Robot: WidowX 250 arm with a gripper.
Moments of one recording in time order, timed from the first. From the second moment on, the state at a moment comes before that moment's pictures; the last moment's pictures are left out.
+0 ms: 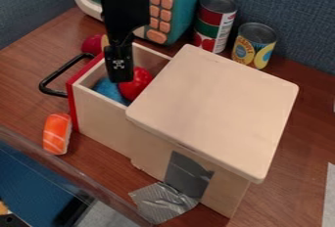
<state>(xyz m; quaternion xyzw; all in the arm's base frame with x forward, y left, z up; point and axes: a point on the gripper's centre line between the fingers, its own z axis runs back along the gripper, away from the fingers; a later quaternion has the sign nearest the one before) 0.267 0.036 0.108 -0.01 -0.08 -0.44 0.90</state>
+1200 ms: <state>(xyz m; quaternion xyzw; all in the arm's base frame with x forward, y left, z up) 0.288 0.028 0.066 0.02 -0.10 -0.42 0.90</state>
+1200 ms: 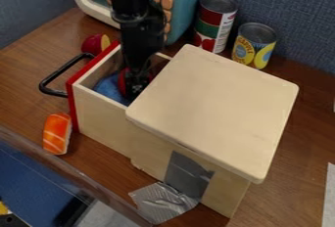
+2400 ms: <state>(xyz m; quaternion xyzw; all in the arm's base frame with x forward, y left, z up) 0.260 0.096 0.106 -0.04 -0.23 -0.40 0.89</state>
